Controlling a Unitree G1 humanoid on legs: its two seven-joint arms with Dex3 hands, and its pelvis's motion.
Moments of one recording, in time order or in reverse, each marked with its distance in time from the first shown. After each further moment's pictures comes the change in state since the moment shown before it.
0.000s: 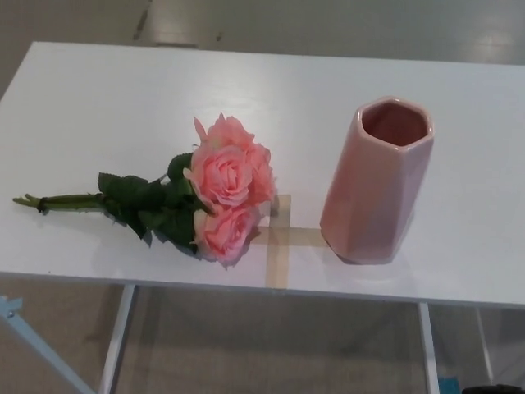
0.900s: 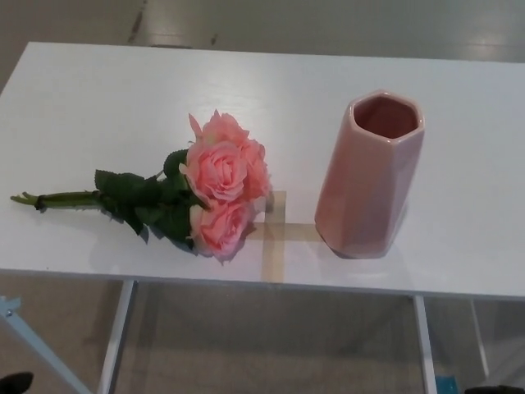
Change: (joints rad) left_arm 0.238 0.099 0.053 -0.437 -0.090 -0.082 -0.290; right_arm -0.003 0.001 -0.017 0.011 -0.004 -0.017 -0.008
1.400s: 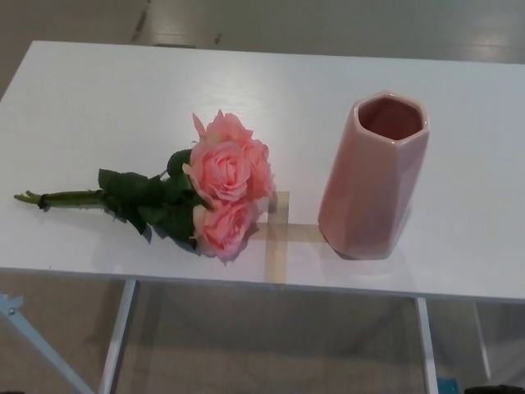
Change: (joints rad) left_arm 0.252 0.101 0.080 -0.345 -0.153 0.000 -0.265; right_arm -0.001 0.000 0.001 0.000 -0.002 0.000 -0.001
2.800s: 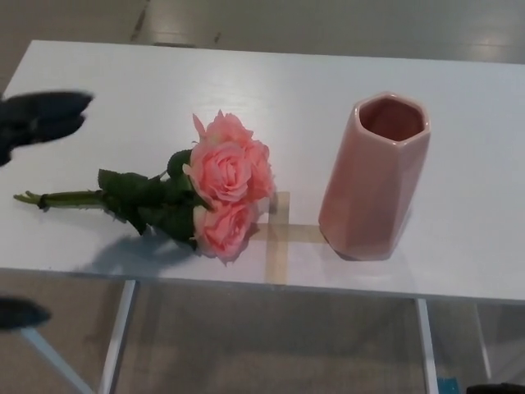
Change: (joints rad) left_arm -0.366 0.144 0.165 -0.830 -0.268 0.133 -0.115; right_arm -0.010 -0.004 0.002 0.009 0.000 0.001 -0.011
